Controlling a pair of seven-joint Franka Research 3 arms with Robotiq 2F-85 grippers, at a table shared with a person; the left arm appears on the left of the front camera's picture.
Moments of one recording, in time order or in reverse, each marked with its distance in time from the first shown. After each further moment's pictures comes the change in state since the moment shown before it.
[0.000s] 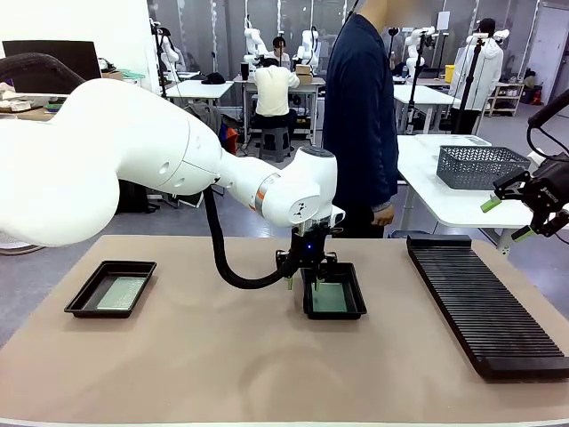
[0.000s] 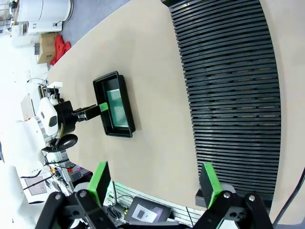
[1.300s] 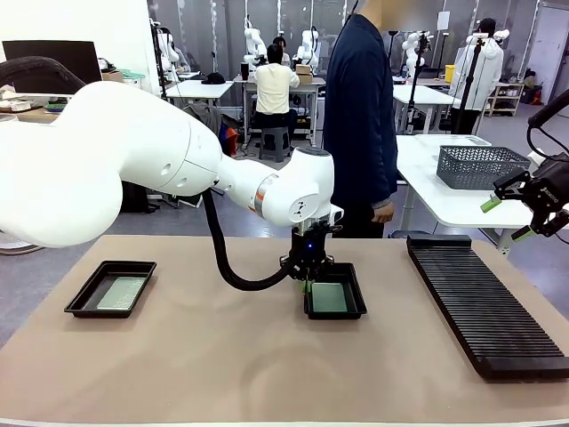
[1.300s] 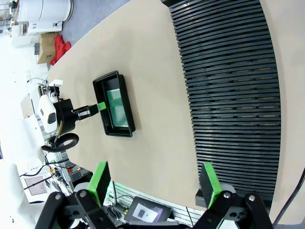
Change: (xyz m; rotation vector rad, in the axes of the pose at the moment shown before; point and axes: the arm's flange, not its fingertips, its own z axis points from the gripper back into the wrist) left arm 0.005 0.000 -0.002 -0.041 0.019 0.035; right arm 0.000 0.000 0.000 0.000 0.000 0.000
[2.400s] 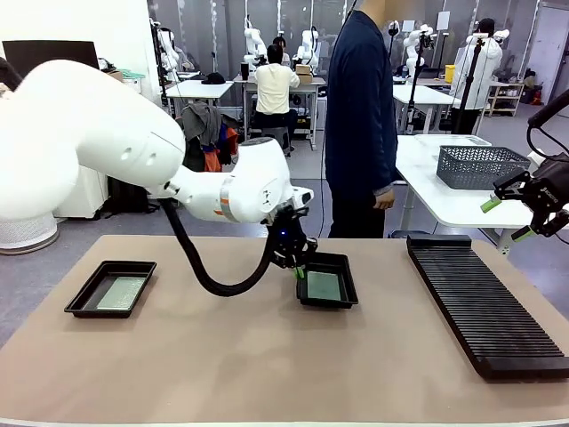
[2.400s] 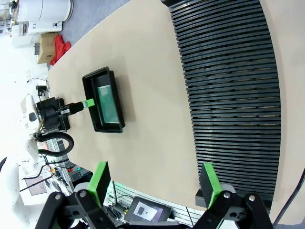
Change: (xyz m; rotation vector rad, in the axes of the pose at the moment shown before) left arm 0.018 0.071 0.020 -0.292 -0.015 -0.019; right arm 0.000 0.000 0.000 0.000 0.000 0.000
